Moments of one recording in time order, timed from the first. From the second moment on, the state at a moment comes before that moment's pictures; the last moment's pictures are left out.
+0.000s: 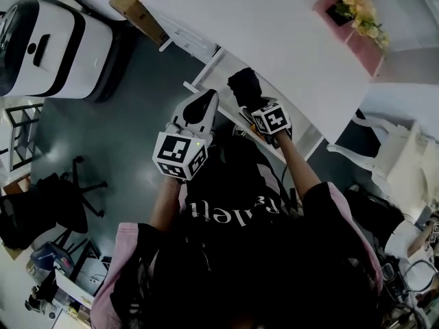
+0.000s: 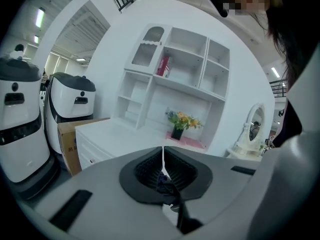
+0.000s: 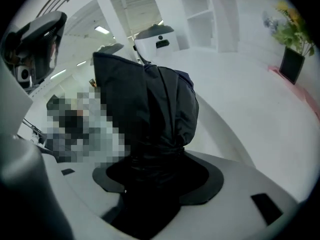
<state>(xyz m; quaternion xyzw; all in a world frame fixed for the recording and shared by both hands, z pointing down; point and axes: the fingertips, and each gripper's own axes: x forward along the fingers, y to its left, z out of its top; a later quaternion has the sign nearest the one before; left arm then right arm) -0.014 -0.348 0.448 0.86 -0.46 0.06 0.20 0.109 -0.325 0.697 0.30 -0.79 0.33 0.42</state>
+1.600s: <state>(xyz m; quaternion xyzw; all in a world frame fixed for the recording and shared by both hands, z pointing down) -0.013 -0.323 0.458 0.85 -0.47 0.09 0.21 0.173 -0.335 0.750 0.44 -0.72 0.39 0.37</state>
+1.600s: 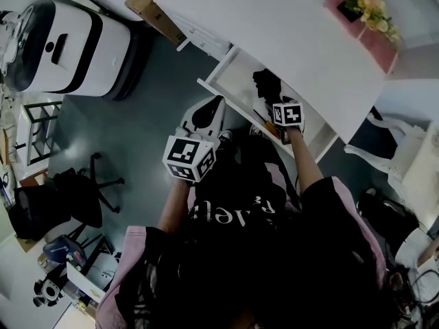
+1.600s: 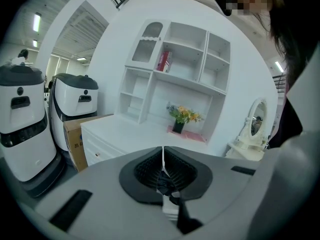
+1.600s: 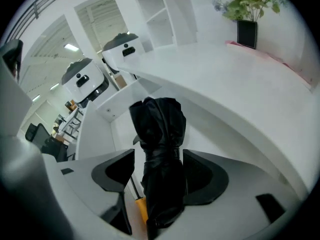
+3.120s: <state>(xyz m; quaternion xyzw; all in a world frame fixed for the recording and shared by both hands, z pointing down) 0.009 -0.254 0.436 0.95 -0.21 0.08 0.20 0.081 -0.198 0.485 0.61 -0.74 0.24 0.14</state>
